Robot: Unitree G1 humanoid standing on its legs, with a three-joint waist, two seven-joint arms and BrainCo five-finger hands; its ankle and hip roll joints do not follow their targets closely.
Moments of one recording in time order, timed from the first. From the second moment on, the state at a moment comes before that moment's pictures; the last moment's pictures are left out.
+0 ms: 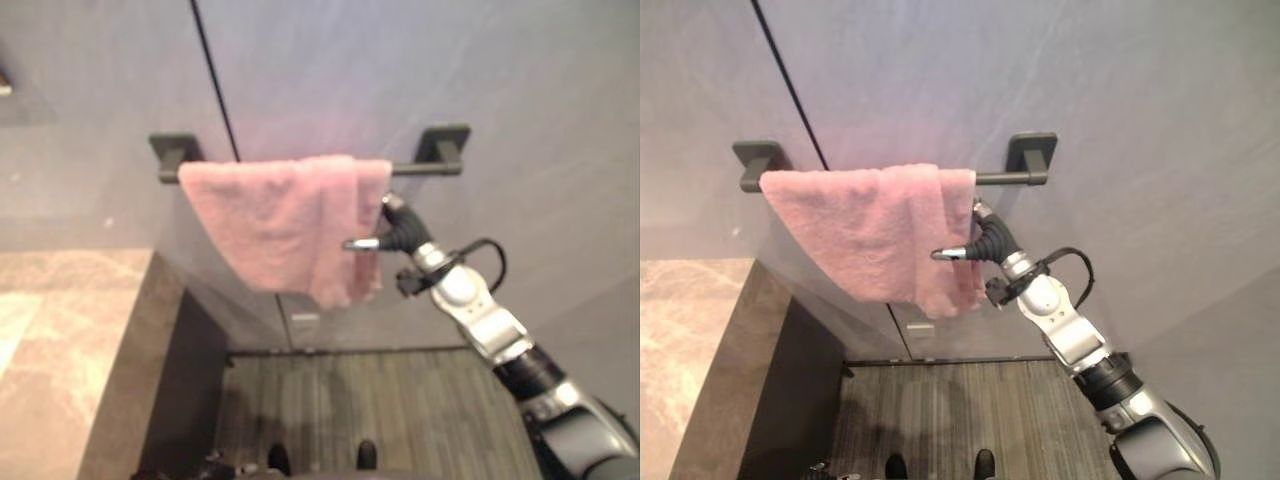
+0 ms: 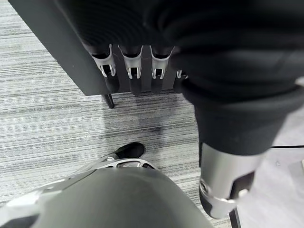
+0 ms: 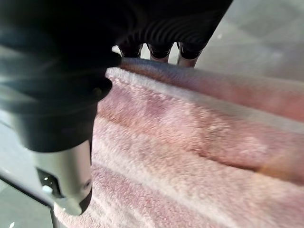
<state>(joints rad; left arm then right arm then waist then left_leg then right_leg) 0.04 0.19 -0.14 1.25 -0.06 -0.04 0.11 -0.49 -0.56 0.45 -0.02 0.20 -0.12 -0.05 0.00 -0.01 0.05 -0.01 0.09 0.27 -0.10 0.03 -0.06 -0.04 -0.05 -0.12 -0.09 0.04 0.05</state>
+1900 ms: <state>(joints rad) 0.01 0.19 -0.14 1.24 -0.06 -0.04 0.13 -0.48 -0.61 0.43 -0.03 0.38 -0.13 0.00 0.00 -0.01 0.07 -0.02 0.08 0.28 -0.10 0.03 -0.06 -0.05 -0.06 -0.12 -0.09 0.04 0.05</state>
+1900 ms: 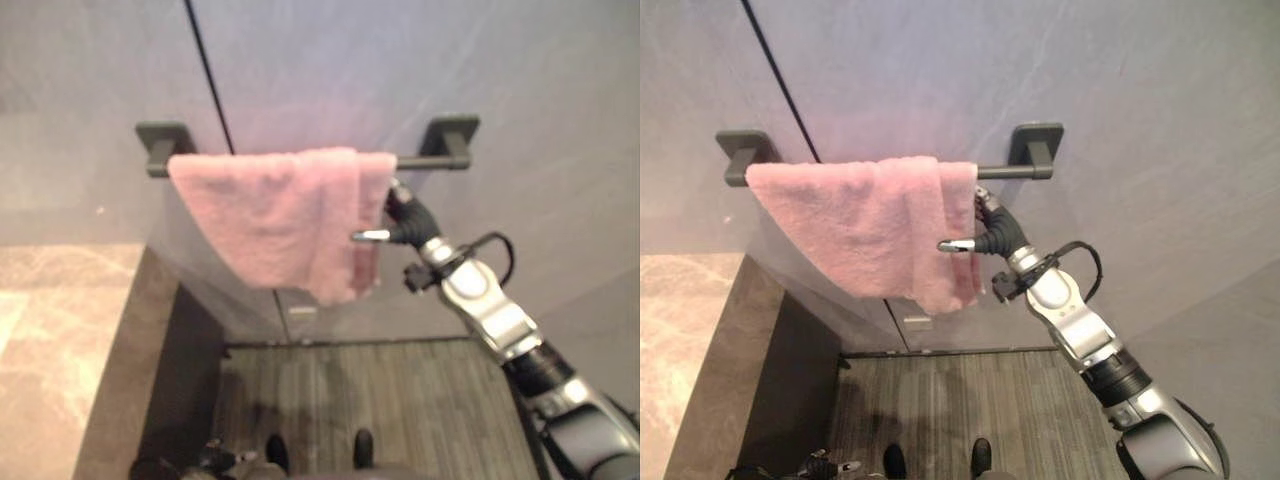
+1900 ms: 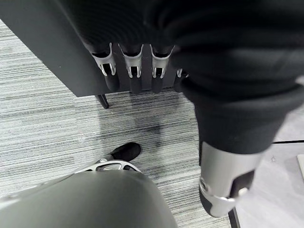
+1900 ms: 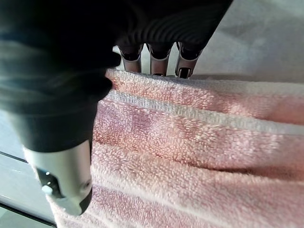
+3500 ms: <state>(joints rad) 0.02 0.19 -0.14 1.25 0.00 -0.06 0.16 -0.37 -0.58 0.27 -0.11 0.18 -0.19 -0.14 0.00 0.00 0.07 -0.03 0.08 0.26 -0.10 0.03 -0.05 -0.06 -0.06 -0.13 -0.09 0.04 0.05</state>
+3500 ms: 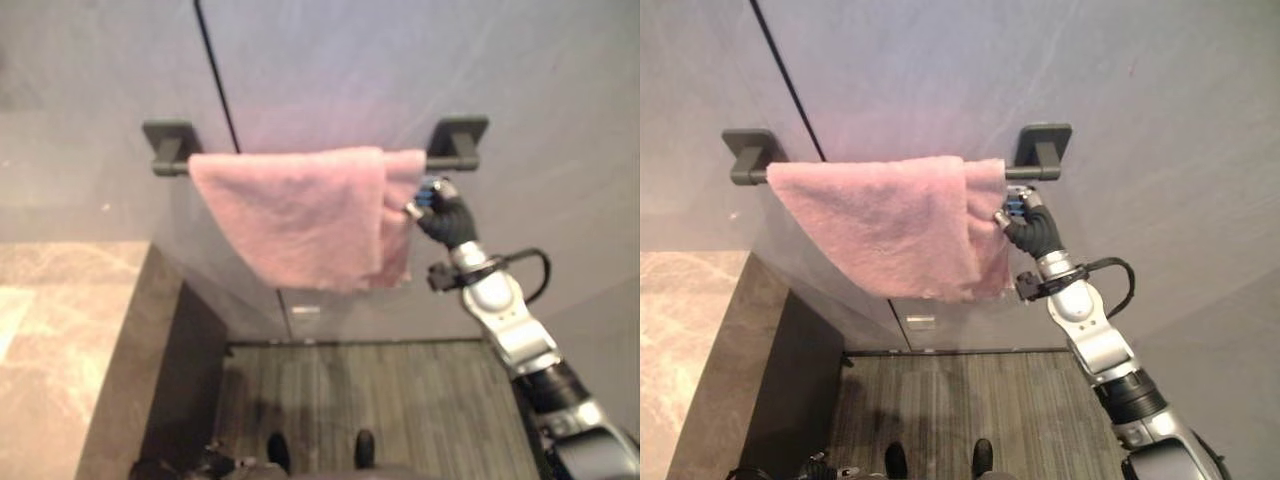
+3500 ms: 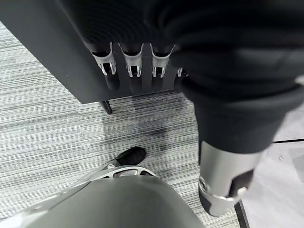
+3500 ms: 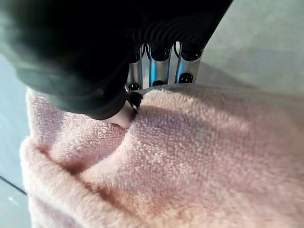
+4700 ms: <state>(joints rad) 0.02 0.19 -0.14 1.25 0.02 -0.06 0.19 -0.29 -0.56 0.27 0.09 0.02 -0.17 -0.19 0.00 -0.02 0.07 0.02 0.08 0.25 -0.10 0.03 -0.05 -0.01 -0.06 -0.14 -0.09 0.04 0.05</state>
